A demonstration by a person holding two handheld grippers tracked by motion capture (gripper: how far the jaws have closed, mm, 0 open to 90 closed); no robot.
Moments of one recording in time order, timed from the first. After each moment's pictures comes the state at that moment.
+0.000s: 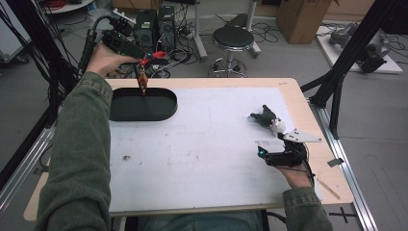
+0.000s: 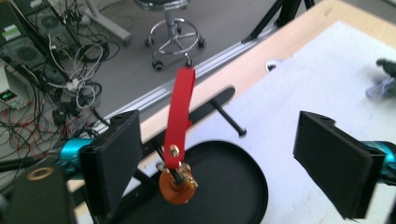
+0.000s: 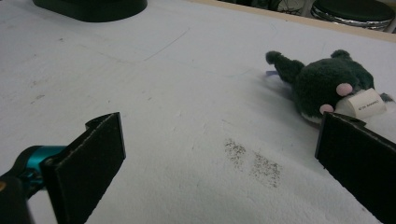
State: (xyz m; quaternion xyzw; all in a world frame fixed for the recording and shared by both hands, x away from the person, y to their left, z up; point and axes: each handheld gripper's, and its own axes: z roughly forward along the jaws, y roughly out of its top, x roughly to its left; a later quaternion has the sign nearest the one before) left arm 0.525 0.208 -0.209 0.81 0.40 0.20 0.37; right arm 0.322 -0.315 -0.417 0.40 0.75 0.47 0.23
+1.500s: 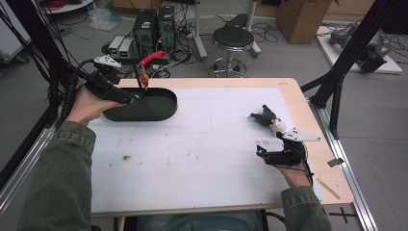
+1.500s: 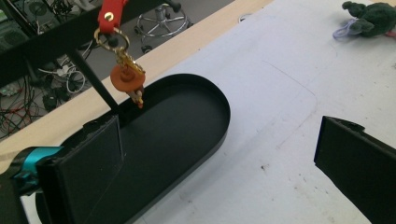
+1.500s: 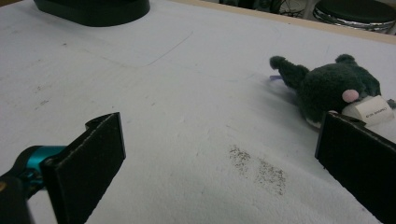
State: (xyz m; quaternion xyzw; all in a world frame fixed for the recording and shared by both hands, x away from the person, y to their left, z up) left arm 0.411 0.232 -0.259 0.81 0.39 0.21 0.38; right arm 0.324 -0.311 -0.415 0.40 0.75 0.47 0.23
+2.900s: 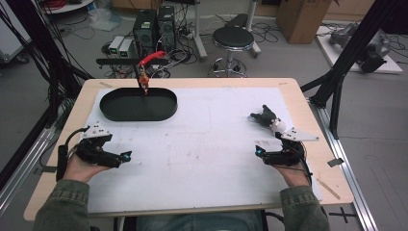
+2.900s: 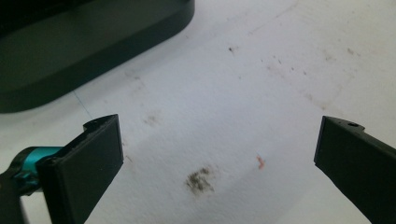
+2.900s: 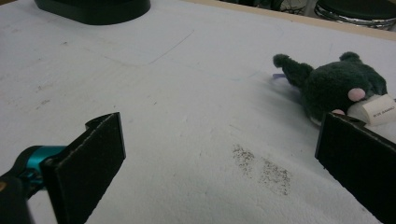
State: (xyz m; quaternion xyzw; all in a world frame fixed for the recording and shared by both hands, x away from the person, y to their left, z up) left arm 0.300 0.263 -0.389 0.81 0.40 0.19 0.39; right arm 0.324 -0.308 -0.415 0.40 0.75 0.47 0.23
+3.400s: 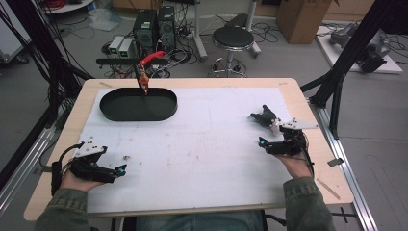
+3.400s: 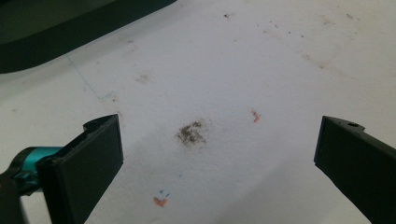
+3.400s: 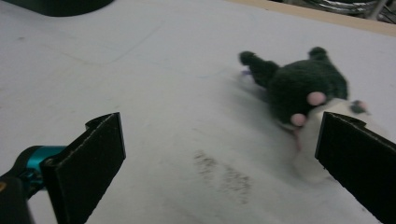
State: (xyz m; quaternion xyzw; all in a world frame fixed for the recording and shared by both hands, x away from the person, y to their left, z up) left arm 0.271 0.279 -0.410 0.81 0.40 0.19 0.39; right arm 0.358 -0.320 -0.407 0.44 0.76 0.42 0.23
